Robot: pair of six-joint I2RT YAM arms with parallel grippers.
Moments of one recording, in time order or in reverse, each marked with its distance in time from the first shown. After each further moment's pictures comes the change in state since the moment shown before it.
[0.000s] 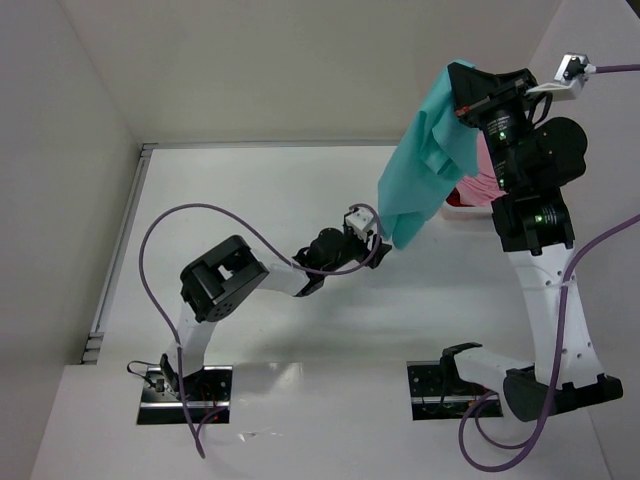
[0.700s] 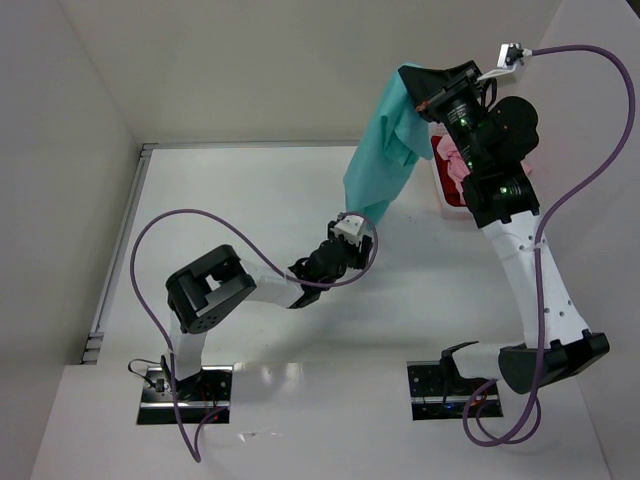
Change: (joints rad) left arm -0.068 -0.128 -0.119 -0.070 -0.388 -0.007; right arm 0.084 0.150 0.002 0.076 -0.125 0.102
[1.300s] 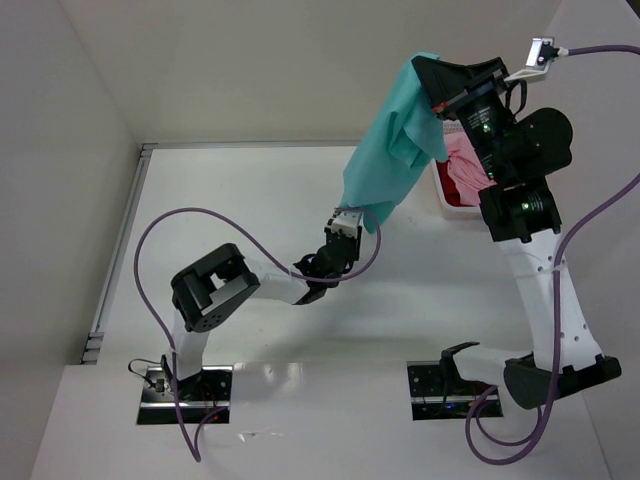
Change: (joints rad) left arm -0.008 0.032 0.077 -0.099 -0.244 -0.037; right arm 0.007 -0.070 0.045 0.017 -0.045 0.008
